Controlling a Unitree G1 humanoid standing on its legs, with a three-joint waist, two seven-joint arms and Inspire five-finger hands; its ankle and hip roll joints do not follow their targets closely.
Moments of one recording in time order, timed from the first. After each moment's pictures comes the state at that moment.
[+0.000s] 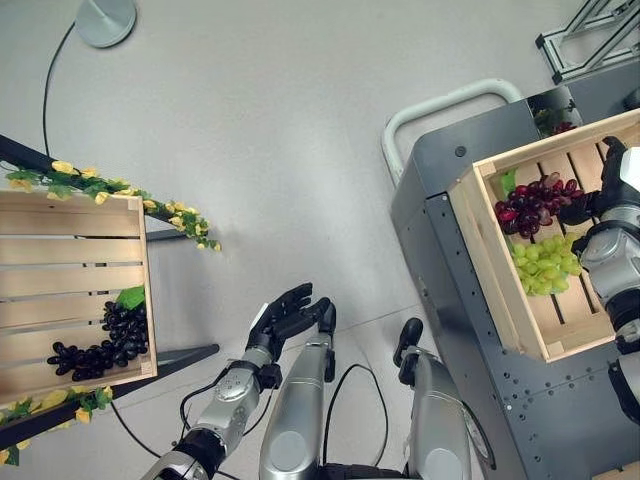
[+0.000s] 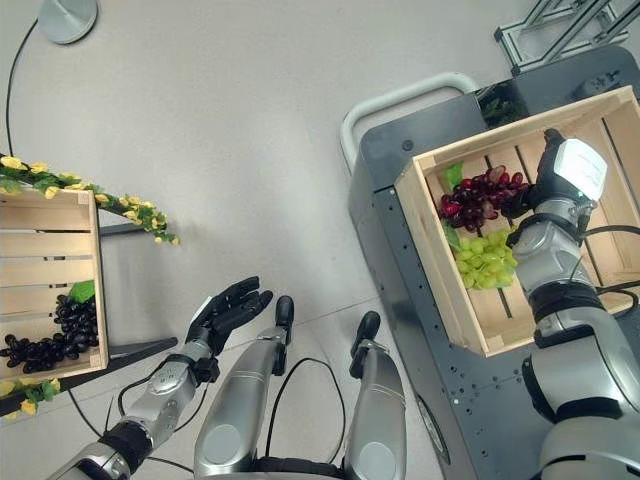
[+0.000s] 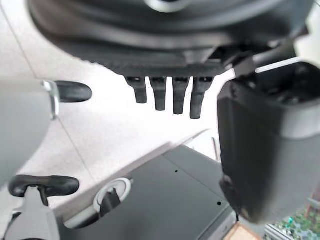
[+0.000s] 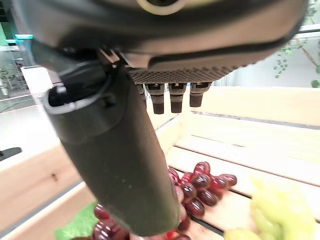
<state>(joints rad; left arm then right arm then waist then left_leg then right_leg) -0.19 0.40 -0.50 0.65 -0.68 -0.36 -0.02 -0.89 -0.86 0.44 0.99 -0.11 0.14 -0.41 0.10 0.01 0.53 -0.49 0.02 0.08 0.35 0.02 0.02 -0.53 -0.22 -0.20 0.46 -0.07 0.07</state>
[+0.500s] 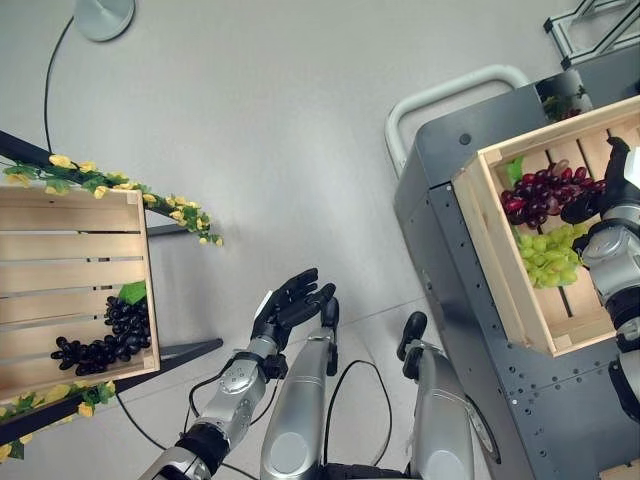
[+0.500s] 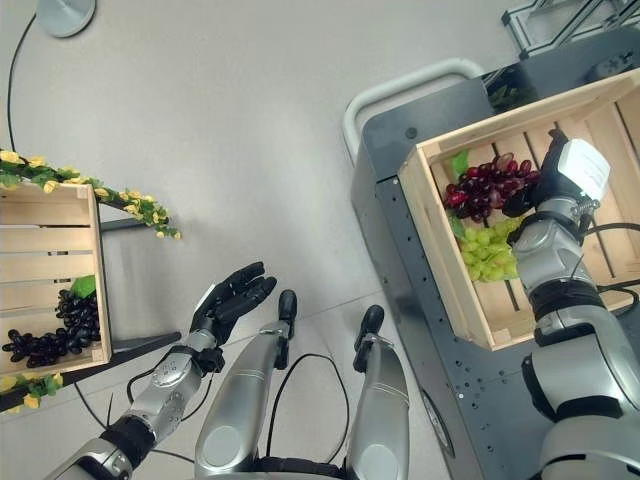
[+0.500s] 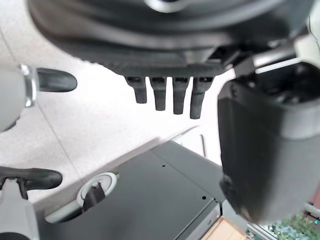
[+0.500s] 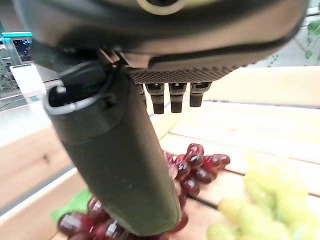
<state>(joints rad) -0.20 0.40 -0.51 0.57 -0.72 -0.36 0.00 -0.94 -0.86 0.46 0.99 -0.11 0.15 -0.38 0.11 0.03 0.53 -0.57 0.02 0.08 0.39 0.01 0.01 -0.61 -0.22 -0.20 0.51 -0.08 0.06</state>
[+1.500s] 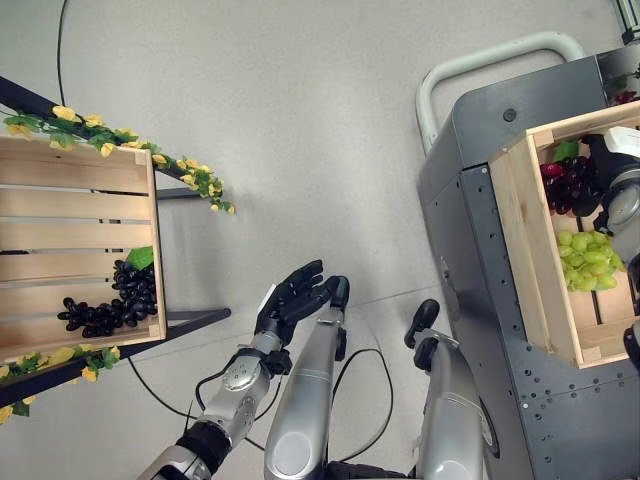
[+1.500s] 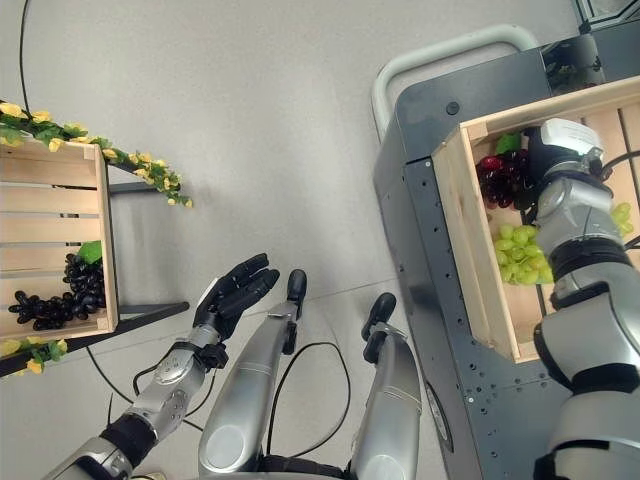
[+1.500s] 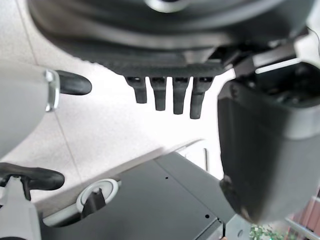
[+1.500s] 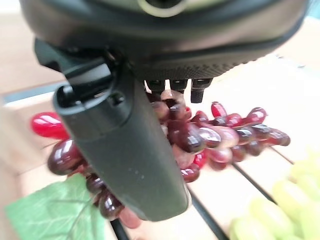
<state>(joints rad) -0.20 0.42 -0.52 0.51 -0.76 -0.38 0.00 -1.17 -0.93 0.72 1.13 -0.31 0.05 0.07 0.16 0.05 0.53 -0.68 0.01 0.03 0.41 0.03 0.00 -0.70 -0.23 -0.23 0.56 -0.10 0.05</state>
